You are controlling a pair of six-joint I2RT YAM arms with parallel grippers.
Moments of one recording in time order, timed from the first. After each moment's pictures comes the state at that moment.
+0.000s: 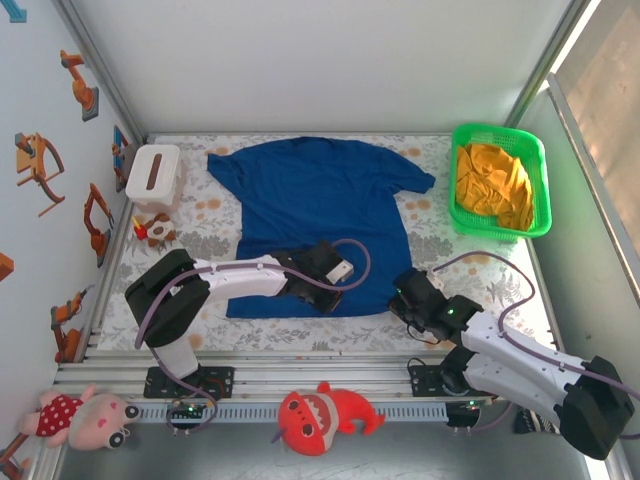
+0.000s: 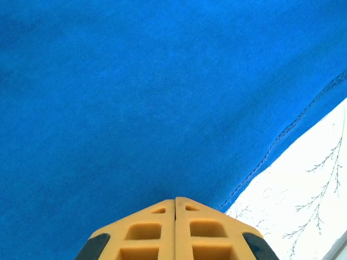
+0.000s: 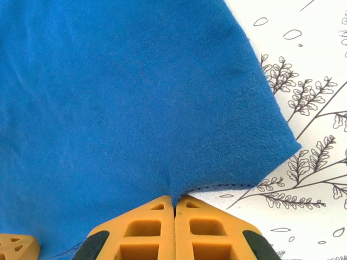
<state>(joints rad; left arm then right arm) -1.05 1.73 1.00 -0.42 0.15 -0.27 0.76 0.84 0.38 -0.57 0.15 1.32</state>
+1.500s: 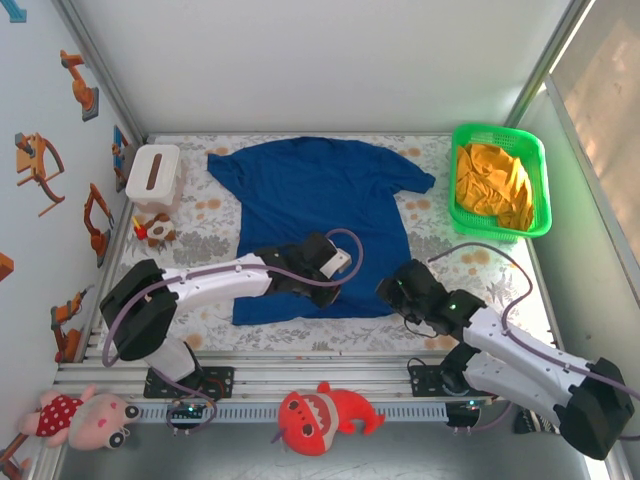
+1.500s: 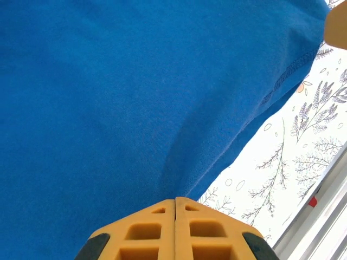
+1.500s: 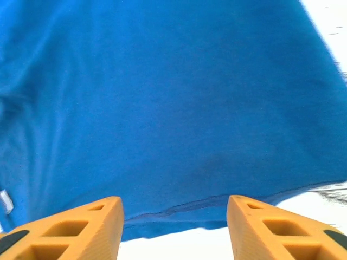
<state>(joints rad) -1.05 1.58 1.01 -0.47 0.13 -0.29 0.76 0.84 0.47 -0.55 0.08 1.24</state>
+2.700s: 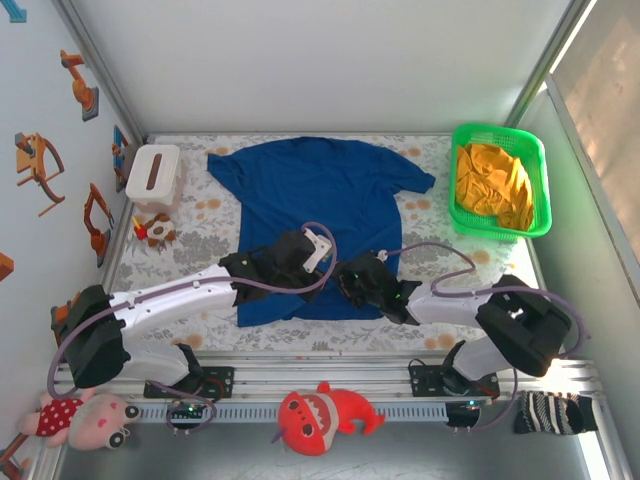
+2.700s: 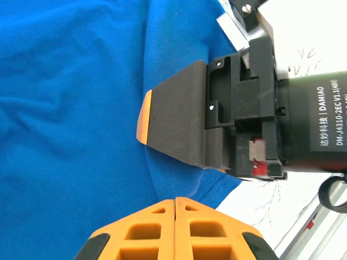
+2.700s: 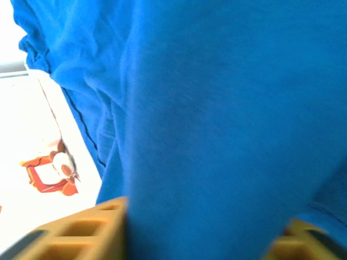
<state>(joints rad) -1.05 1.34 0.92 -0.44 -0.02 -0.31 0.89 1.43 0.49 0.28 0.05 1.64</state>
